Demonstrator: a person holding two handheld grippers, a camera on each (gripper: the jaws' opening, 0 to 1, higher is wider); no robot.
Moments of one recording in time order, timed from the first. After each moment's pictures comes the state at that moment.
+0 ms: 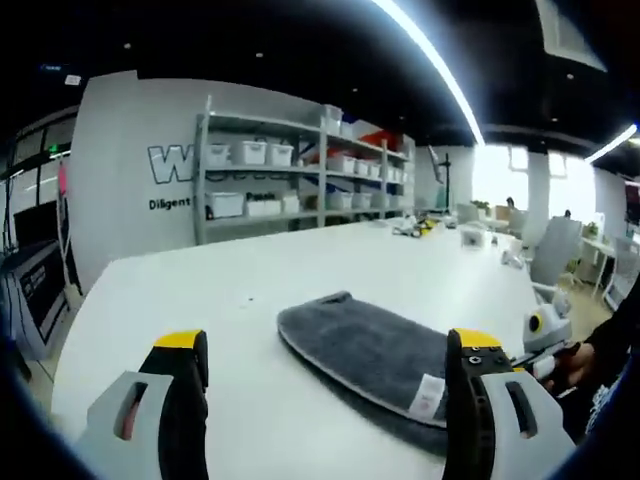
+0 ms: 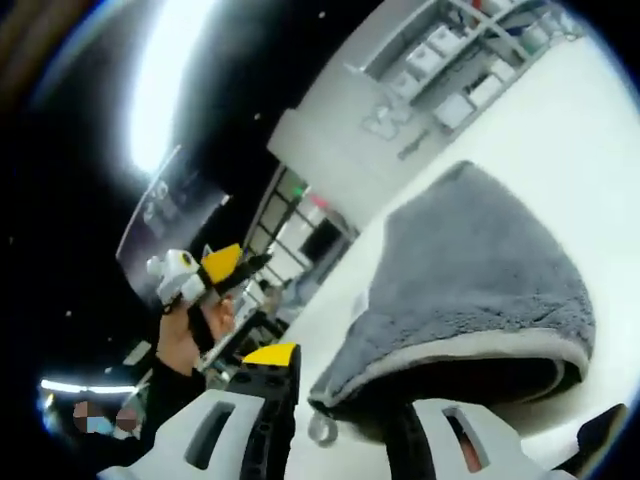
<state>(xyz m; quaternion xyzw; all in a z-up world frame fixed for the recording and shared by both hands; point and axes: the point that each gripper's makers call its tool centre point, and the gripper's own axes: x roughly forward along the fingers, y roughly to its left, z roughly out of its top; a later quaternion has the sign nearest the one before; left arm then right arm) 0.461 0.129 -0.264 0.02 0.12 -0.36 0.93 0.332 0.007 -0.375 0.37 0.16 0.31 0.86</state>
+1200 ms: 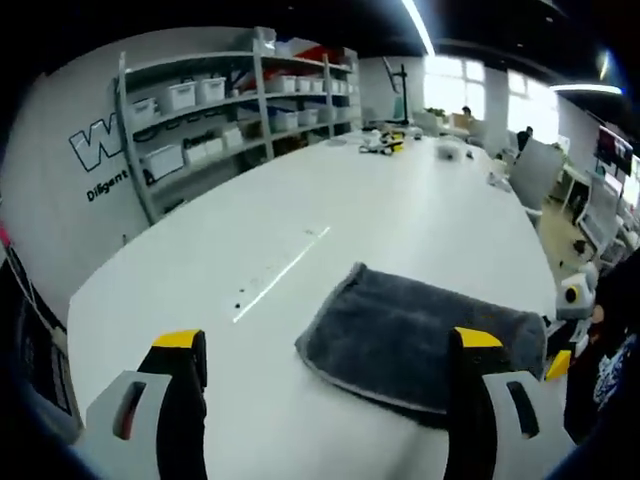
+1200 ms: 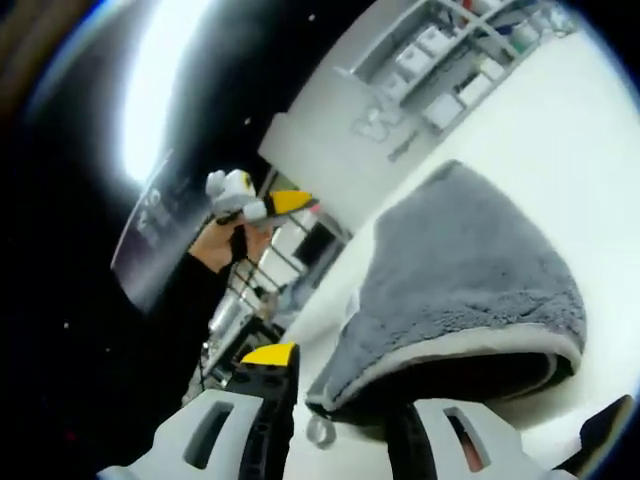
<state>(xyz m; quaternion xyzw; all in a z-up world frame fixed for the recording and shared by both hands) 0.558 0.066 -0.287 0.18 0.26 -0.44 0.84 0.331 0.002 -0.374 0.39 0.16 0.29 0.86</state>
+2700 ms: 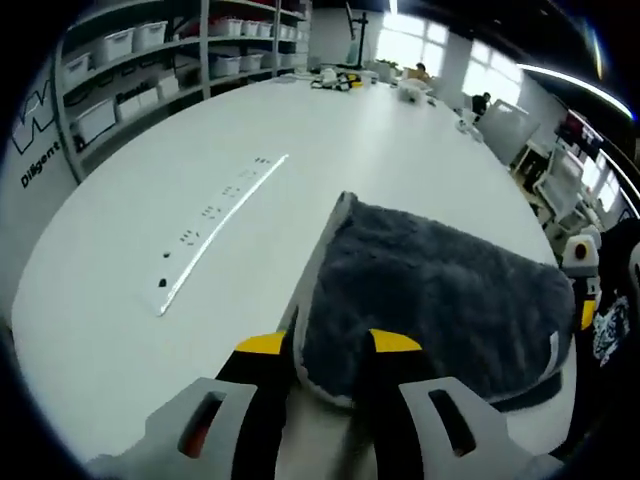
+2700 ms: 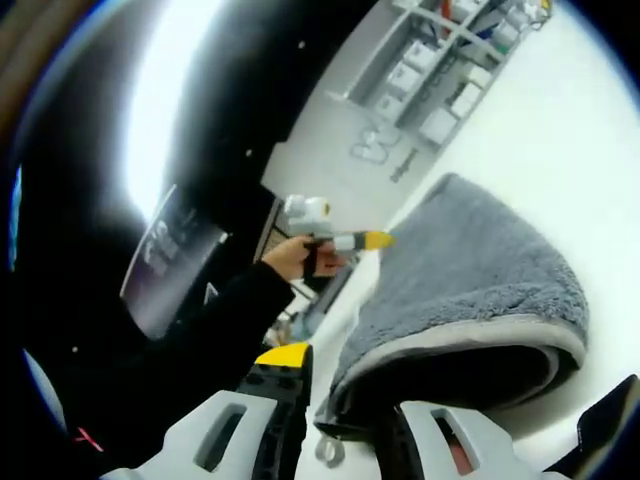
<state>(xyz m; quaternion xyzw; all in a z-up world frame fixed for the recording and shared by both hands) 0.606 0.032 -0.384 0.20 0.36 -0.53 0.74 0.339 -0.003 -0.367 0.43 0.12 0.28 0.85</state>
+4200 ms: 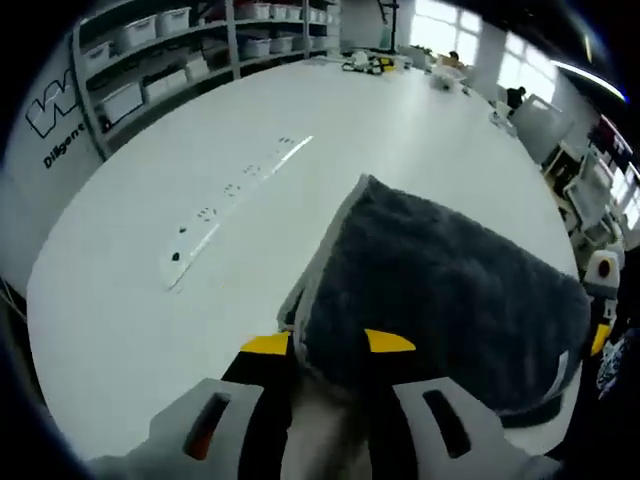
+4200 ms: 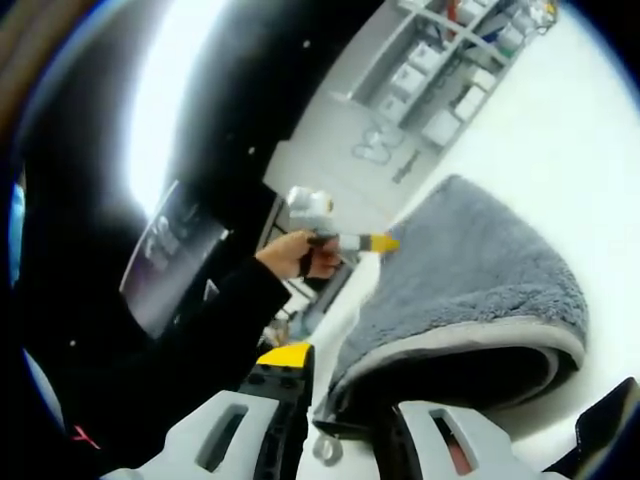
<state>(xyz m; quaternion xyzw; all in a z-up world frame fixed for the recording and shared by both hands) 0.595 0.037 -0.400 0.22 0.39 -0.46 0.76 0.338 -0.002 -0.368 0.42 0.11 0.29 0.85</state>
